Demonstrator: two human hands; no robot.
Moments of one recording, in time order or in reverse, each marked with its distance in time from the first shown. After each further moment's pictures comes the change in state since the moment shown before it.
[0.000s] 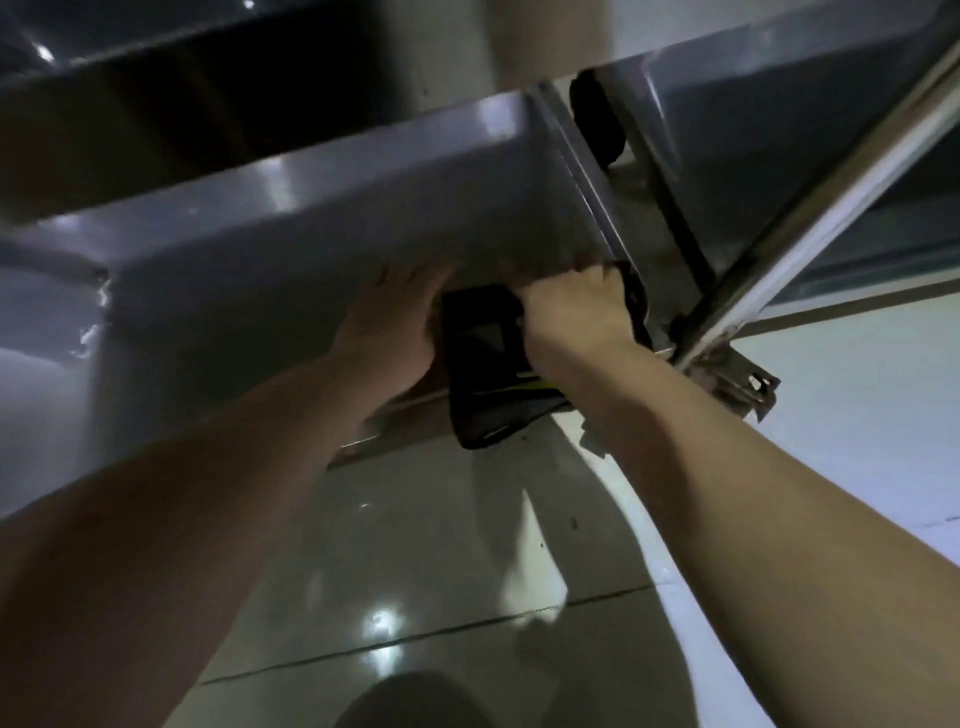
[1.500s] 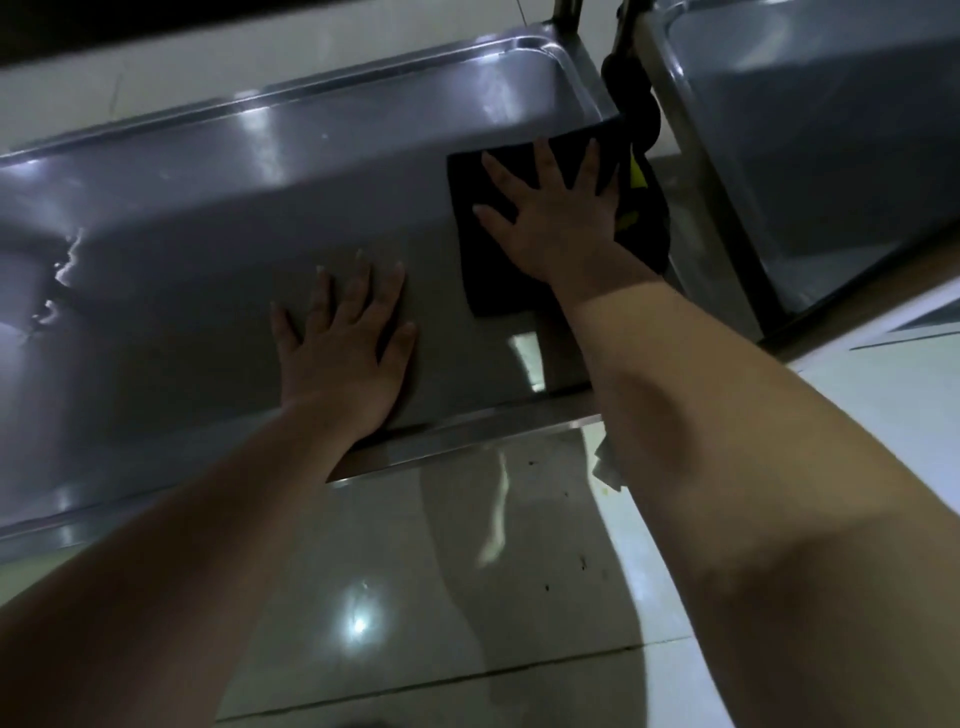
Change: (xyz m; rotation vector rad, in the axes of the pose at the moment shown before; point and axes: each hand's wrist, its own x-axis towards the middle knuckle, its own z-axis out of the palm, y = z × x) left_hand -0.001 -0.061 0.054 0.137 -0.048 -0.325; right_hand 0.151 0.004 0.044 0.038 0.049 0.043
